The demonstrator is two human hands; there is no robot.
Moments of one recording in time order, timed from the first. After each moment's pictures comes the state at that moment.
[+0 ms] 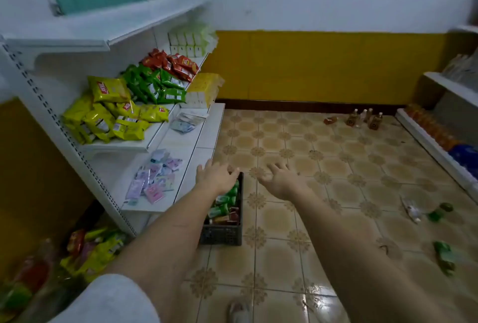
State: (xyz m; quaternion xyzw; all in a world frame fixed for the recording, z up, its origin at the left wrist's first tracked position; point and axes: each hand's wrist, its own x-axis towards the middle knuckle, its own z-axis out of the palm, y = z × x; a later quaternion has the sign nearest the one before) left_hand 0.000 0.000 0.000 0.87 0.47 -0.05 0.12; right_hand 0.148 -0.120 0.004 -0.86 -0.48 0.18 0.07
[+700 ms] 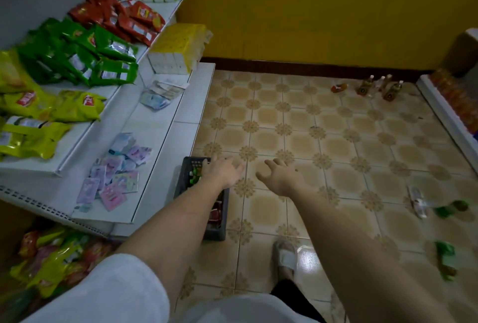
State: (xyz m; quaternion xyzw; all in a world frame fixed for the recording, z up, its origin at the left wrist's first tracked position) left_hand 0.233 0.158 -0.099 0.85 0.46 -0.16 0.19; right_hand 0.370 0.048 -0.093 -0.84 -0.46 0.28 -0.01
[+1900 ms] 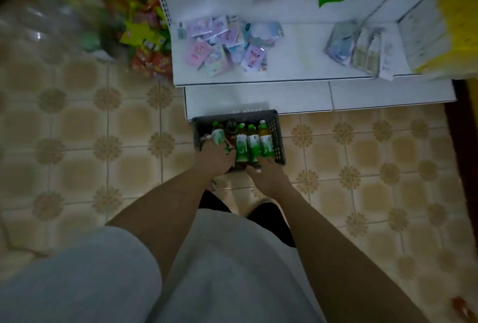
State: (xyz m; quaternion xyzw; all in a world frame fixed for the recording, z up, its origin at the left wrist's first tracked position) left_hand 0.255 0.293 -0.276 0.31 0.83 0.02 0.46; right_hand 0.409 0.380 -0.242 -0.43 -0.77 0.37 -0.30
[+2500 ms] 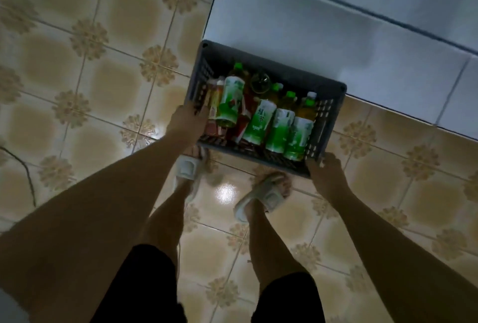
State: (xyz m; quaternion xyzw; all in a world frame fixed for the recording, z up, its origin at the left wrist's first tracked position) left_hand 0.254 0.309 -0.581 -0.08 0.89 0.19 0.40; right_hand 0.457 0.565 -0.578 -0.48 -0.72 0.38 -0.32
